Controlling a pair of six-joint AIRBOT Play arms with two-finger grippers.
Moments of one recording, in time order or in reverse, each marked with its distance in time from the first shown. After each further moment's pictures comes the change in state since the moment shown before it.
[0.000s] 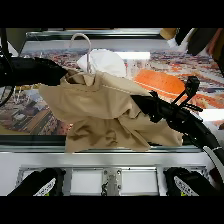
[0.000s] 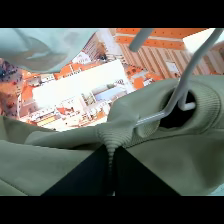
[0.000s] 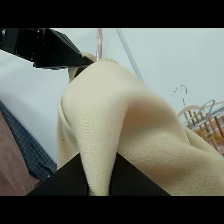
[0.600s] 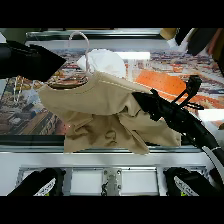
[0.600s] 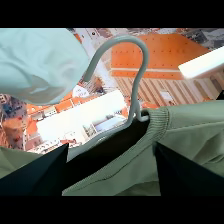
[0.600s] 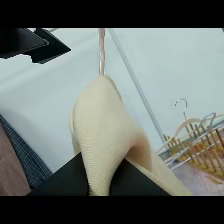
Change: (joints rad) left arm -0.009 0.002 0.175 0.006 -0.042 -0.003; right arm 0.016 -0.001 0.000 0.059 -0.008 -0.010
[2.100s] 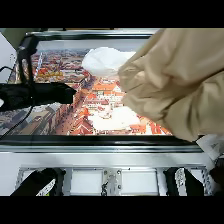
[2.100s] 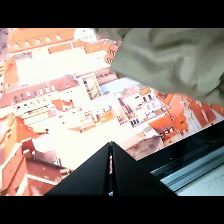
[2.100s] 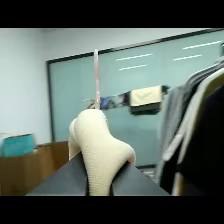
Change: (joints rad) left arm -0.050 0.106 -0.536 -0.006 0.209 -0.060; right arm -0.962 0.314 0.335 0.009 -0.529 0.025
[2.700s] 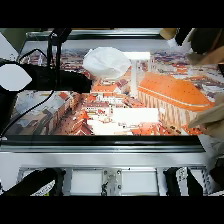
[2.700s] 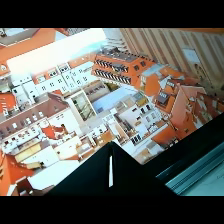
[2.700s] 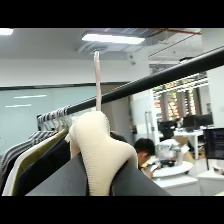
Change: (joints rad) left arm -0.066 -0.206 0.168 -0.003 0.001 0.052; right arm -0.231 -0.094 0.366 -0.001 -0.463 -0.099
